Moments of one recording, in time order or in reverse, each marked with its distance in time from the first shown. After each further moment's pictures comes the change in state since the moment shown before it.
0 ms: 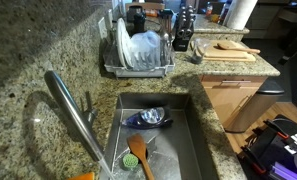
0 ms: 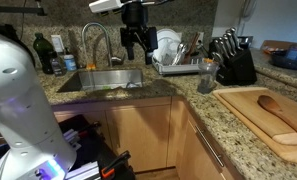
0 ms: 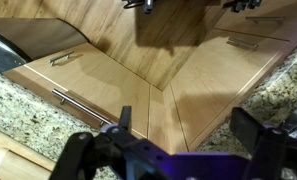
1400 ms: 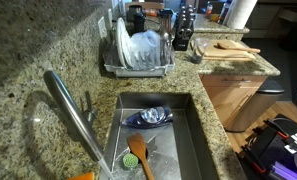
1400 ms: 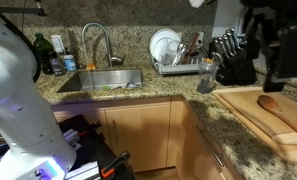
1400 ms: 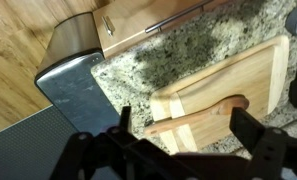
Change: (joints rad) arm -0.190 0.403 -0.502 0.375 0.204 0.347 0.190
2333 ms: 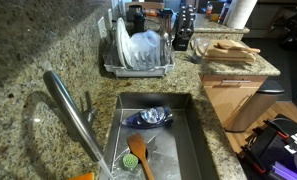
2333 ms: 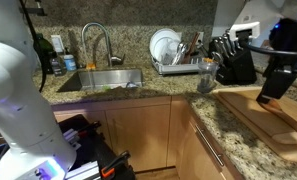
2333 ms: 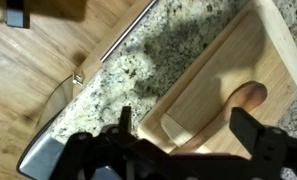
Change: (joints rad) arm -0.015 0.528 0.046 0.339 0.503 -0.170 0.170
